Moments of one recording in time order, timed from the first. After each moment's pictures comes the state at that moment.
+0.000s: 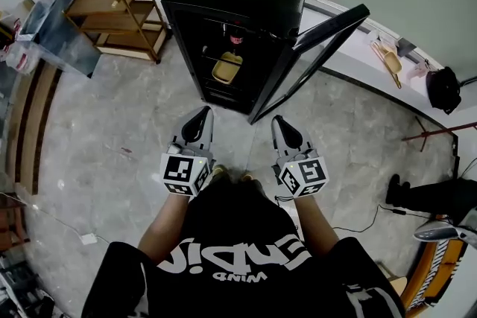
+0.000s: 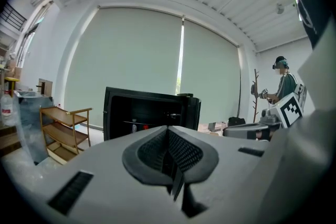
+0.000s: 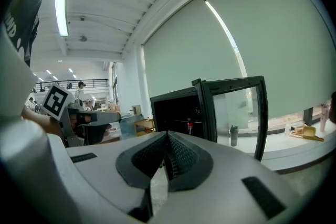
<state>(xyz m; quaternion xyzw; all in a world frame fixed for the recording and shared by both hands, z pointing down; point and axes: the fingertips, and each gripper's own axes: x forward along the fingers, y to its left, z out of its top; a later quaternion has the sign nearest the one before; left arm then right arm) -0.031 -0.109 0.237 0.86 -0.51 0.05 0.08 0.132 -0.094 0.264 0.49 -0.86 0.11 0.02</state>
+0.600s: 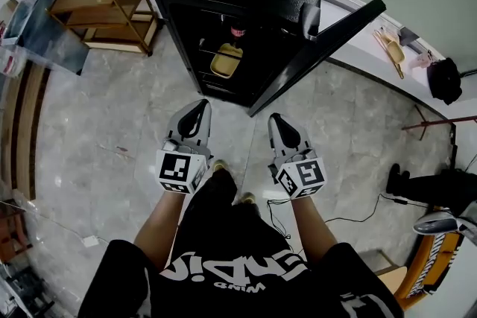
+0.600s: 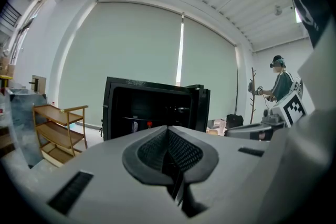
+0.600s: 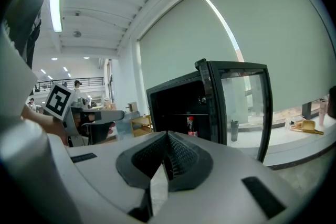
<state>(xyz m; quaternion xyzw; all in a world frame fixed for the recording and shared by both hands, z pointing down) -0.056 -0.162 0.272 0.87 -0.49 0.06 0.08 0.099 -0.130 0.301 0.51 -0.85 0.13 0.03</state>
